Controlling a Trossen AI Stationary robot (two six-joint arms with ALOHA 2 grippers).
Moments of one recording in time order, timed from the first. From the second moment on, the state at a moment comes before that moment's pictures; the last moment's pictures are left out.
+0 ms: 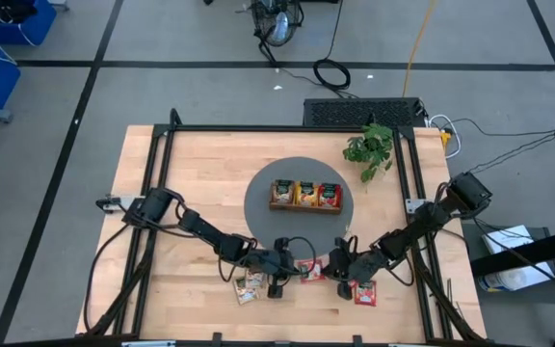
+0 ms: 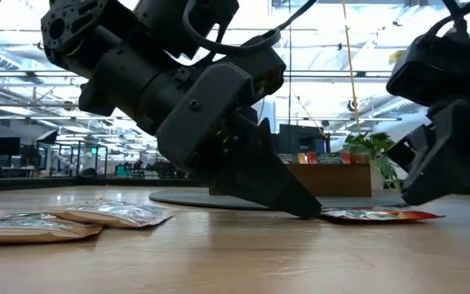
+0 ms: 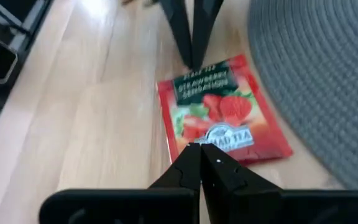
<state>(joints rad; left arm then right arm) -0.35 2.16 1.09 0.49 -0.11 -0.19 0.60 1.69 0.49 0.52 0.32 0.65</state>
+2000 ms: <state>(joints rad) -0.39 2.23 1.29 0.26 -0.26 -0.11 0.64 1.69 0.49 0.45 0.22 0.70</state>
